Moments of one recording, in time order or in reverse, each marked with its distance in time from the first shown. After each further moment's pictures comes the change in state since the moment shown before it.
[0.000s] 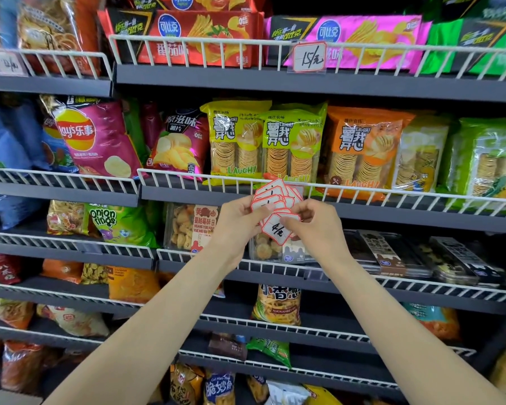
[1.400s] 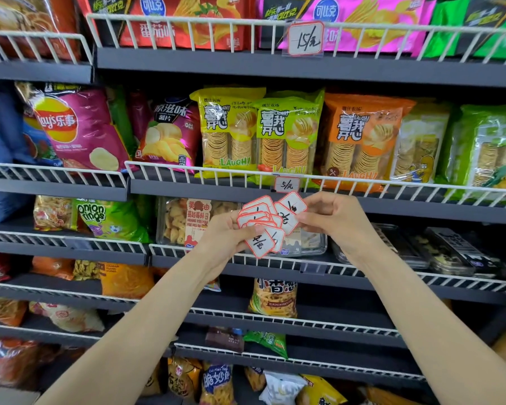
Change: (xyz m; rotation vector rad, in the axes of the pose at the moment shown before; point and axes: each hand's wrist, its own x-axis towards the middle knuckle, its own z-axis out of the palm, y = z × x) left_hand 0.000 -0.026 -0.025 0.074 -0.072 -0.168; right_hand 0.005 0.011 -0.039 0.237 -0.207 0.066
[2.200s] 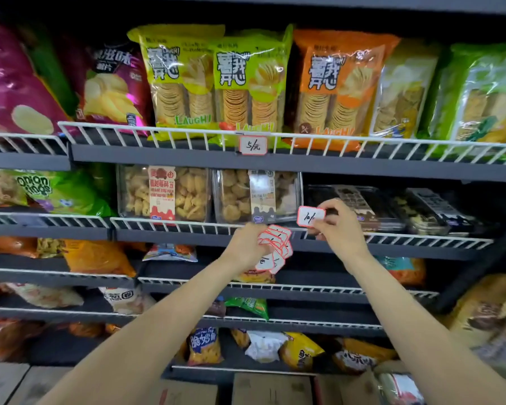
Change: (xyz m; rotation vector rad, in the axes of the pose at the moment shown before) left_hand 0.044 -0.108 0.060 0.933 -0.138 -0.042; right_hand -0.010 0.117 -0.049 -0.213 0.239 0.215
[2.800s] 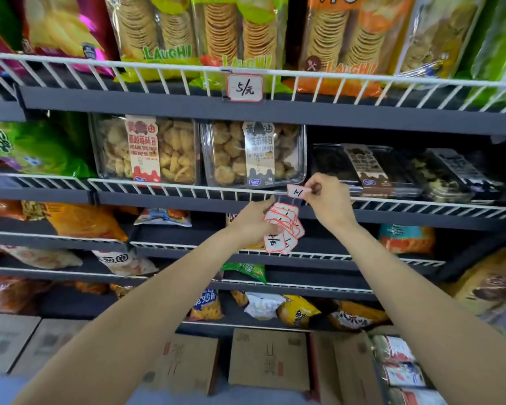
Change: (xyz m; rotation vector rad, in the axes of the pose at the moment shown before) left_hand 0.024 -0.013 0.037 -0.232 -0.195 -0.143; right_hand 0.039 0.043 0.026 -0.446 -0.032 -0.138
